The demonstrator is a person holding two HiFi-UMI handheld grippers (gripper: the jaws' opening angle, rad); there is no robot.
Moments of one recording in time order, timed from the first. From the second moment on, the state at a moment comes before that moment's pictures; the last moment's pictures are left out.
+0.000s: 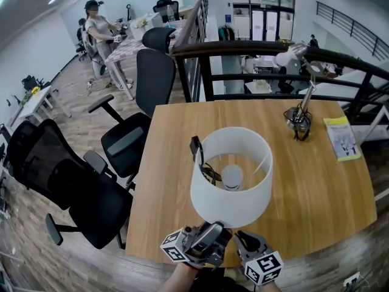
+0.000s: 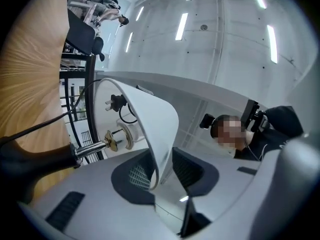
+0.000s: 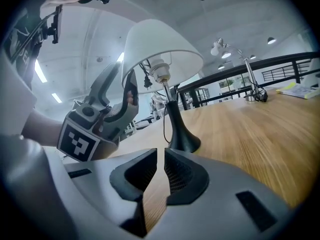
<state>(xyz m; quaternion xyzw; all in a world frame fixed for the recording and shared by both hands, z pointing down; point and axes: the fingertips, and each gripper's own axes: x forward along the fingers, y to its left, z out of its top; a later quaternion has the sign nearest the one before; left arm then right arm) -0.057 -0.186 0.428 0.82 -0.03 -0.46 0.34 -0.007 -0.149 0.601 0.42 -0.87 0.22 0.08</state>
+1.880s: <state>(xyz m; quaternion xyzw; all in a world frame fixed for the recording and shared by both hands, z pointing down) -0.079 -0.304 0.386 0.78 -0.01 -0.50 0.37 -0.043 -0.312 0.576 0.42 -0.87 0.20 0.14</state>
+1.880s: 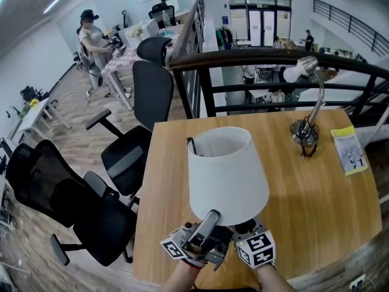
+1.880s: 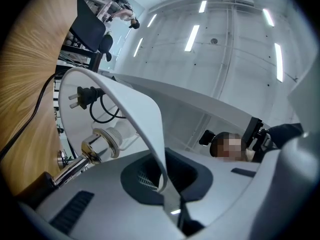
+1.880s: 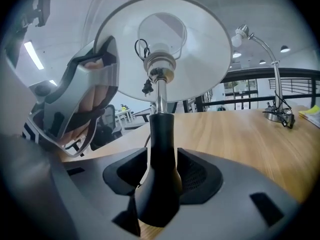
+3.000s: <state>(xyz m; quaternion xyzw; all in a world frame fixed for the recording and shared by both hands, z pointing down) -0.079 -0.317 0.386 0.77 -0.01 -0.51 0.39 -0.047 -0.322 0.580 0.42 -0.88 0.19 0.14</state>
